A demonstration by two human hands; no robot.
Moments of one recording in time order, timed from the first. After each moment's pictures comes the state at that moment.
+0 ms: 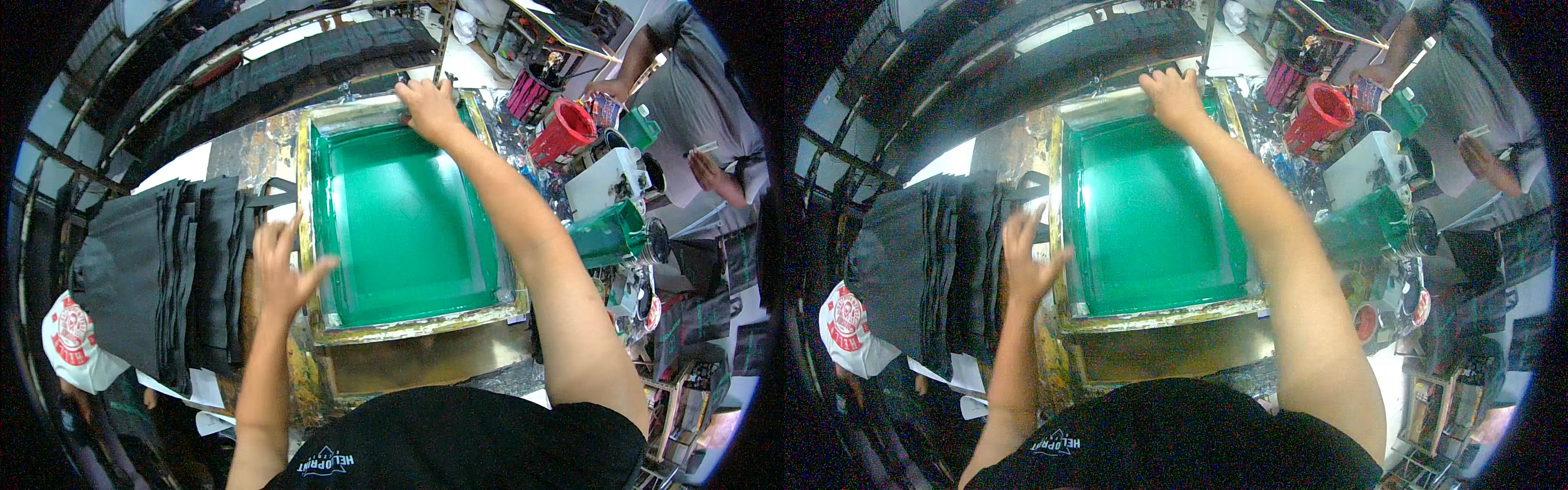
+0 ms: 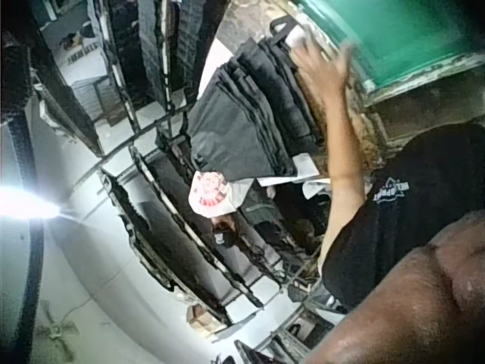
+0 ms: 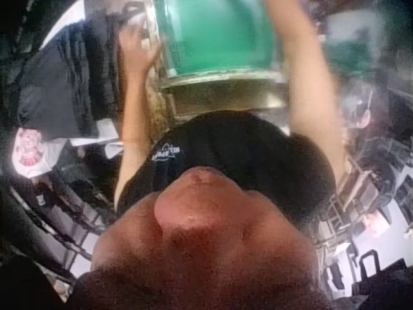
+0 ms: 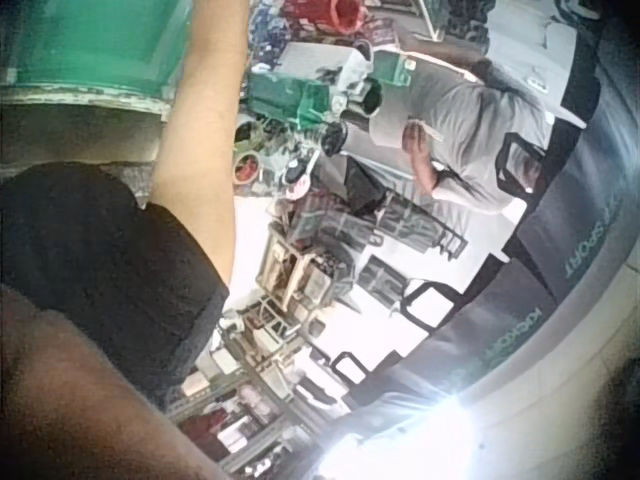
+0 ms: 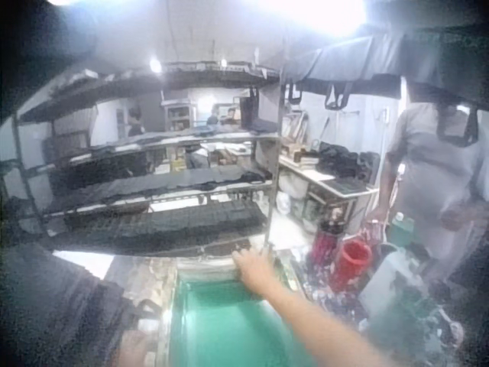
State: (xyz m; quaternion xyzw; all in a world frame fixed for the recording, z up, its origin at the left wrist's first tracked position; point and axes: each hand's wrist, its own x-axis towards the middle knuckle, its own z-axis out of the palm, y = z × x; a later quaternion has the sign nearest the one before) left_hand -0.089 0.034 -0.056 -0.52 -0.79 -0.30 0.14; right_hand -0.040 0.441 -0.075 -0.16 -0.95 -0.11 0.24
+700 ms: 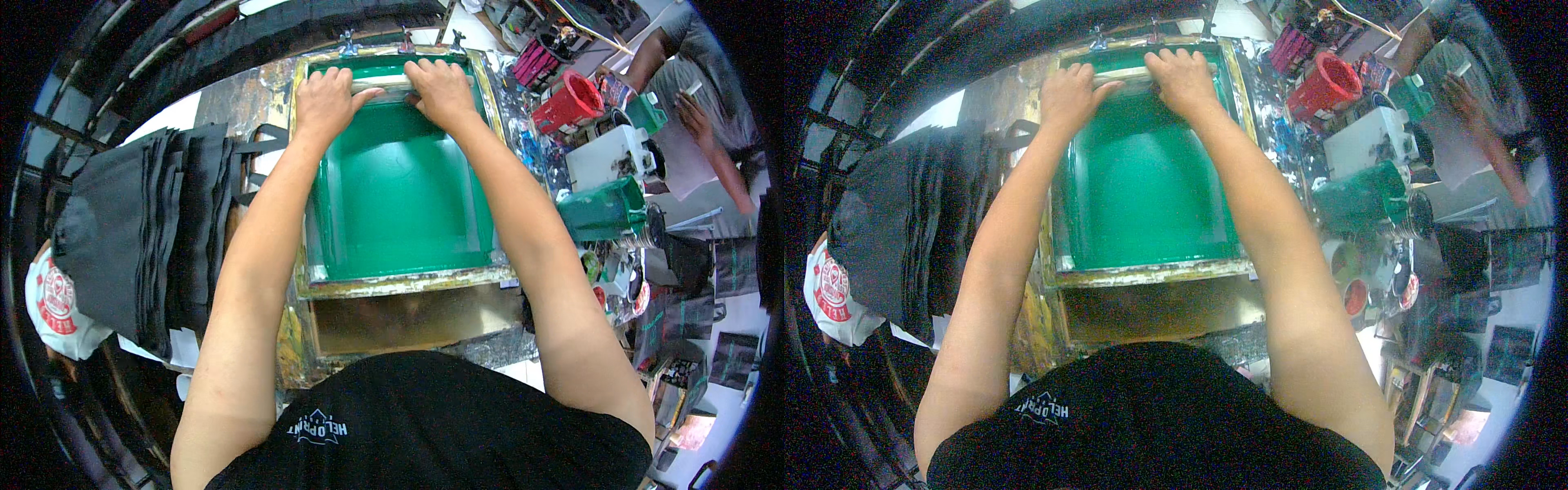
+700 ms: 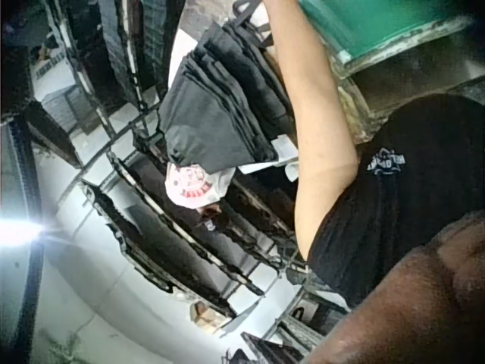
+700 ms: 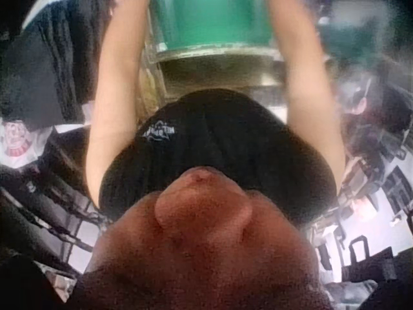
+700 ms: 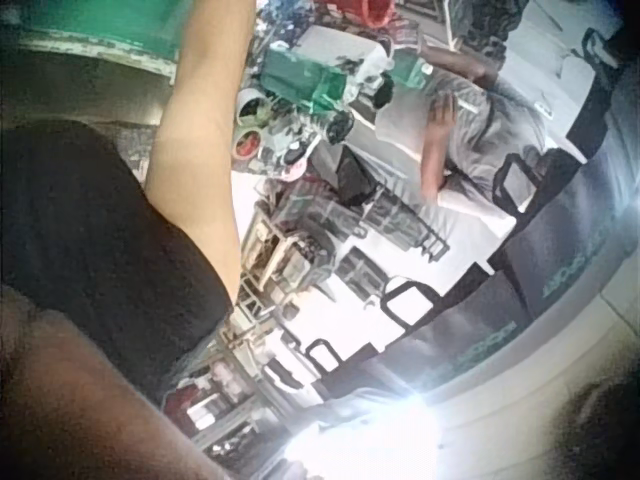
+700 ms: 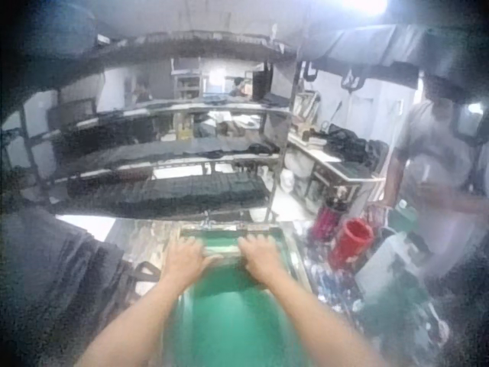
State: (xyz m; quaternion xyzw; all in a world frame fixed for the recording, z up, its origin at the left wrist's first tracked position) left_hand -0.152 0.221 -0.076 -0.52 -0.81 -0.11 0.26; right_hand 0.007 0.394 -0.074 -0.15 -0.96 -0.12 0.19
